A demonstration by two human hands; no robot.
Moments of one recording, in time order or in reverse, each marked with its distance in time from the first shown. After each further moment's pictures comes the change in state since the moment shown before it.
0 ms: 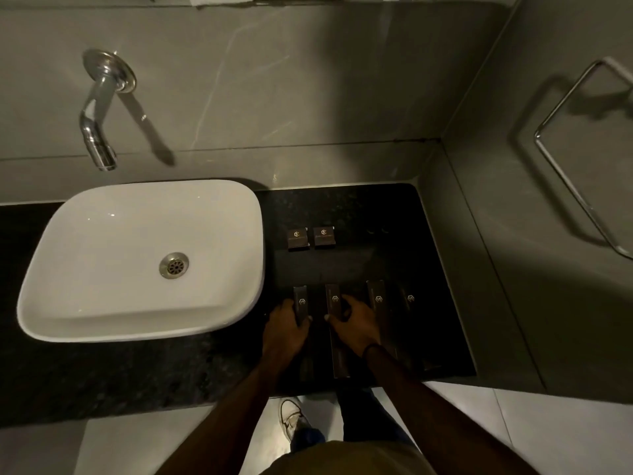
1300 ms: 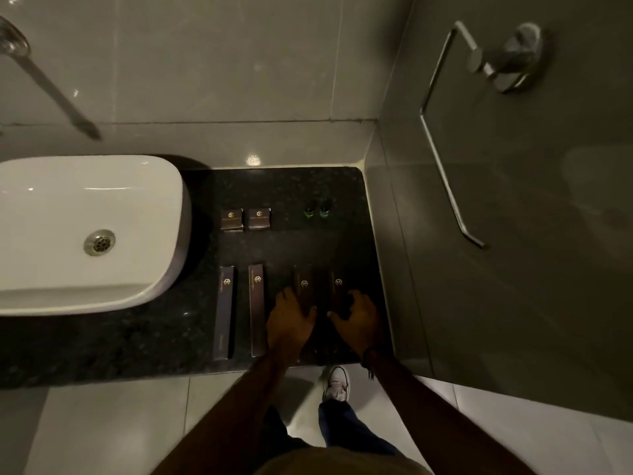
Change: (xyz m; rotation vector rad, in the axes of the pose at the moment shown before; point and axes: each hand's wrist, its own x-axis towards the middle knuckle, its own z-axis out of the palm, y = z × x) left_hand -0.043 0.130 0.130 0.012 0.028 -0.108; right_hand -0.004 0.123 -0.122 -0.059 0.120 -0.048
